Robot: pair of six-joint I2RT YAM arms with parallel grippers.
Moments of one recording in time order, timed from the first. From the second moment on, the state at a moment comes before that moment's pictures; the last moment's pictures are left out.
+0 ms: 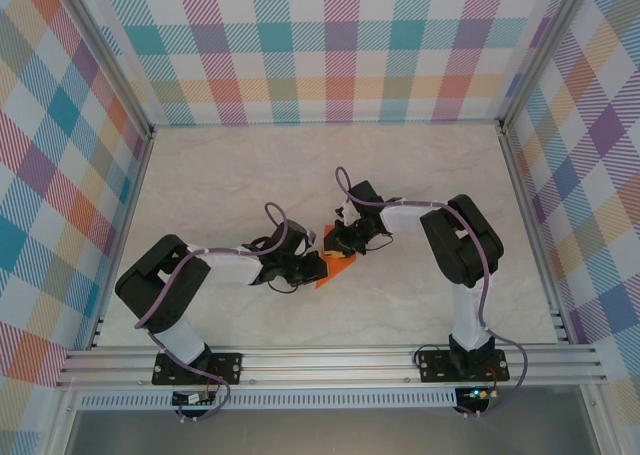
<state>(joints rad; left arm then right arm) -0.71 1.66 0.68 0.07 0.40 -0.91 0.56 2.00 1.14 -0.31 -0.73 0.70</state>
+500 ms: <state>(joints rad) -0.71 1.63 0.66 -0.03 0.39 -0.81 0.56 2.00 1.14 -0.31 -0.73 0.70</state>
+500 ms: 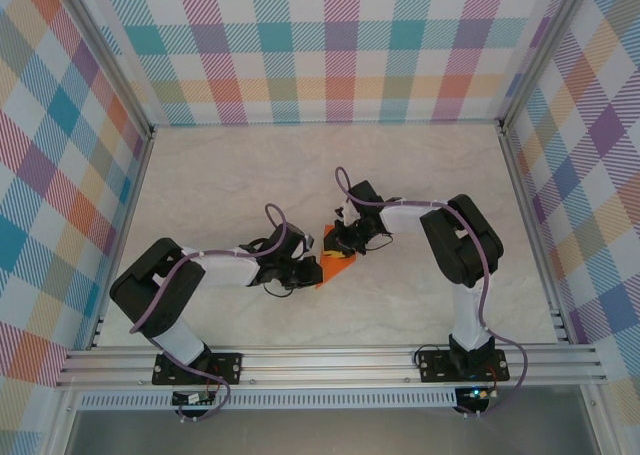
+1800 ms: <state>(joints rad) -0.72 1.48 0.83 -0.40 0.37 -0.71 0.57 2.01 1.15 -0.33 -0.73 0.70</state>
